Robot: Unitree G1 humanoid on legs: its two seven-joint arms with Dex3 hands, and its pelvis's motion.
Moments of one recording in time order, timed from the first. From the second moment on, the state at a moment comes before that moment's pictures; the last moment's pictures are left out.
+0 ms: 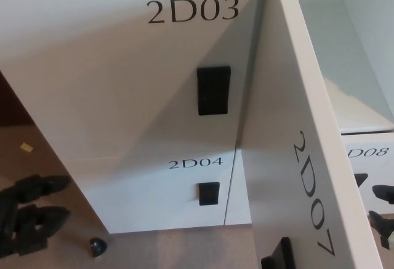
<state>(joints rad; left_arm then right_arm) 0.02 0.50 0.04 0.58 -0.08 -0.28 -0.27 -0.17 -0.37 -0.09 0.96 -0.08 -0.26 -0.02</state>
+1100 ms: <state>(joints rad) -0.18 0.55 -0.47 -0.24 -0.15 -0.02 -0.61 0.08 -0.45 -0.26 1.04 -0.03 -0.26 0.01</state>
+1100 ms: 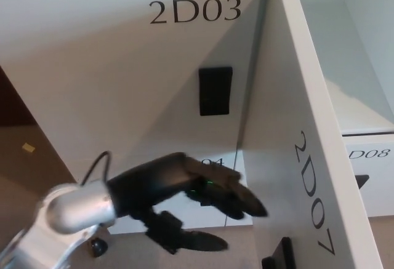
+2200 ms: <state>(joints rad) -0.79 0.12 -0.77 0.23 -0.14 0.22 -0.74 0.27 -0.47 -0.16 1.26 -0.07 -0.27 0.03</state>
